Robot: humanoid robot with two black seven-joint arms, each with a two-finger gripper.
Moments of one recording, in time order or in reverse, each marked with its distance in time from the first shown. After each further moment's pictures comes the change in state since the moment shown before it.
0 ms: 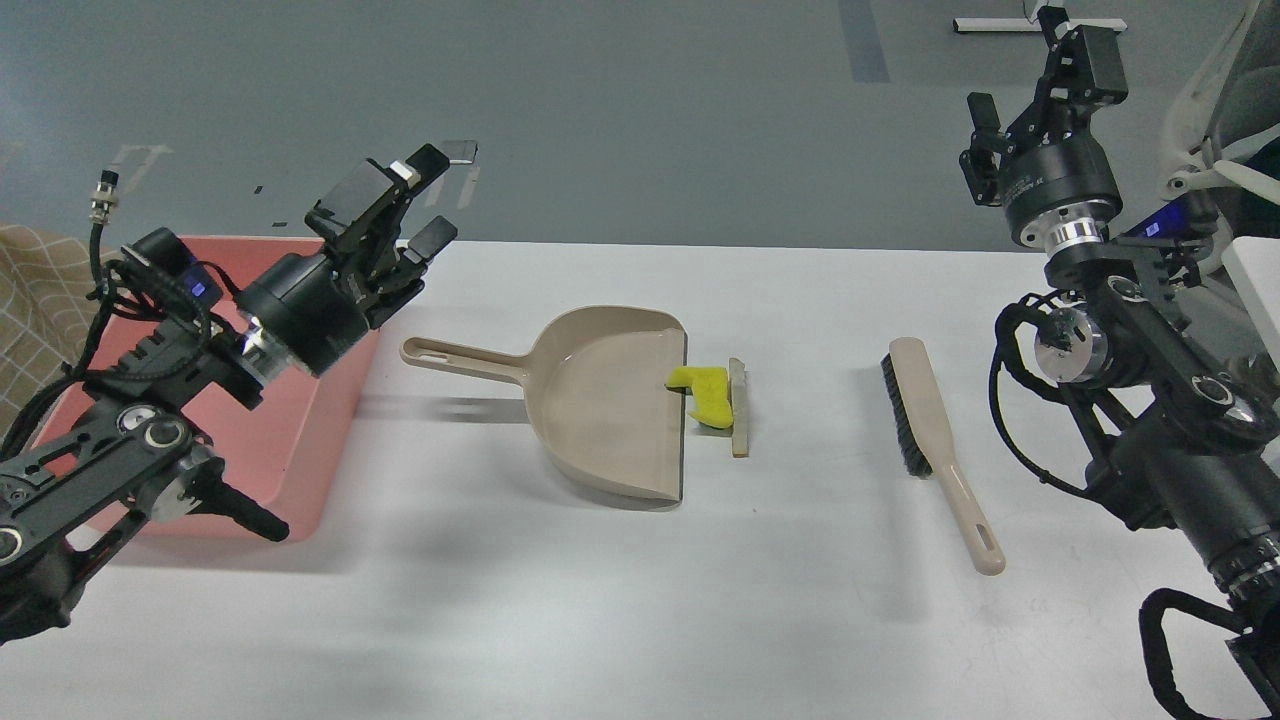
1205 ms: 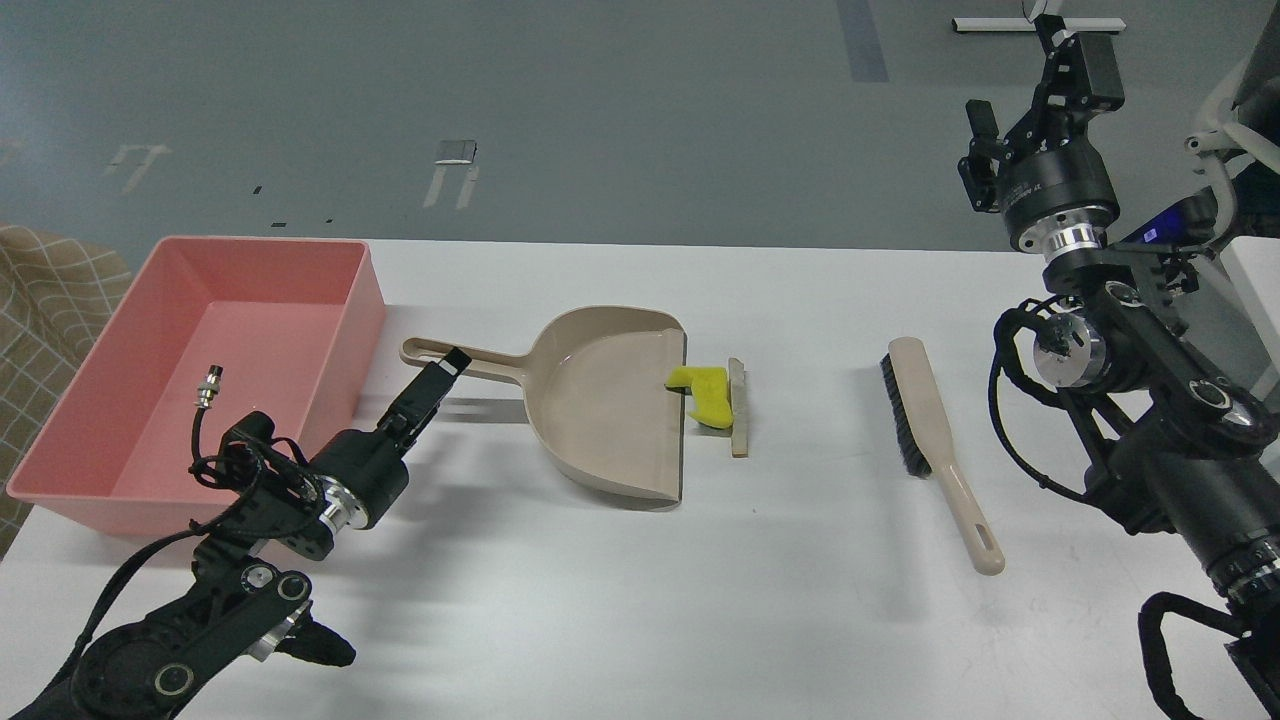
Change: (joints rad) left arm 0.154 -0.311 -0.005 0.289 0.352 0.215 0.136; right arm -0.007 0.002 -0.002 -0.004 -0.002 -0.001 -0.001
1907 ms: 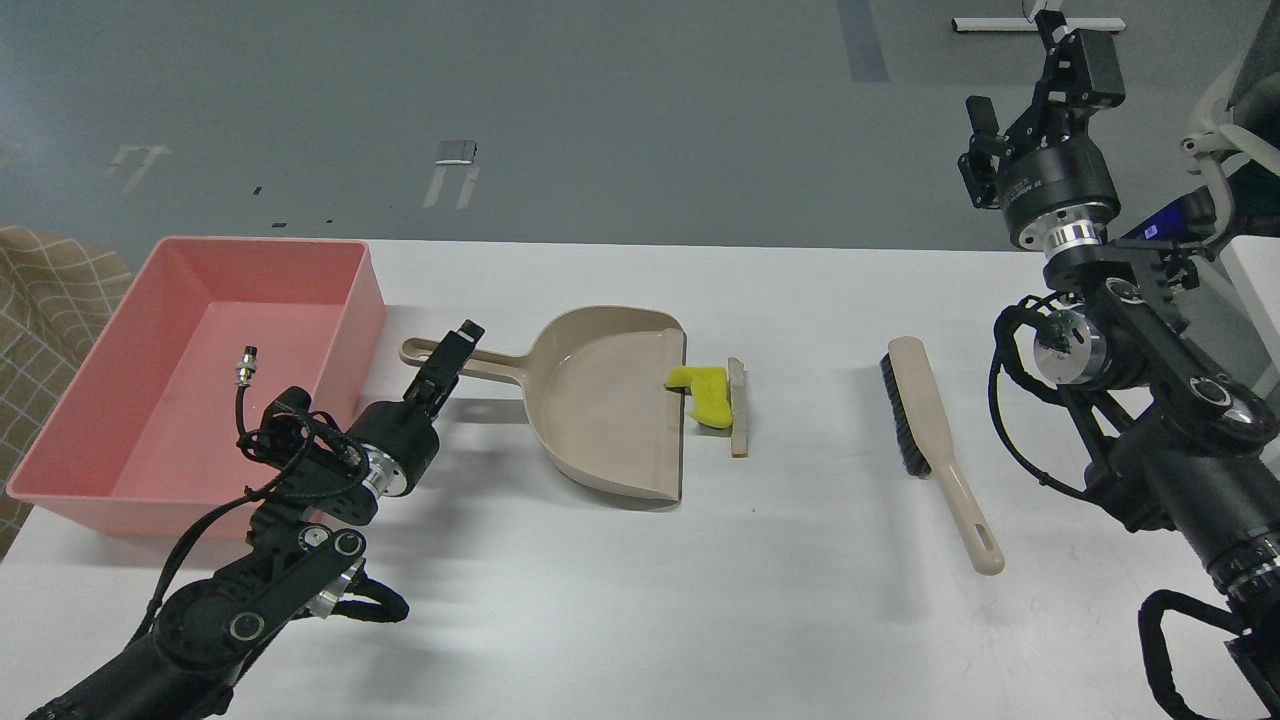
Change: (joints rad) left arm -0.125 -0.136 0.003 0.182 -0.020 0.038 0.040; right arm 0.005 -0.001 0.000 0.000 0.000 0.000 0.000
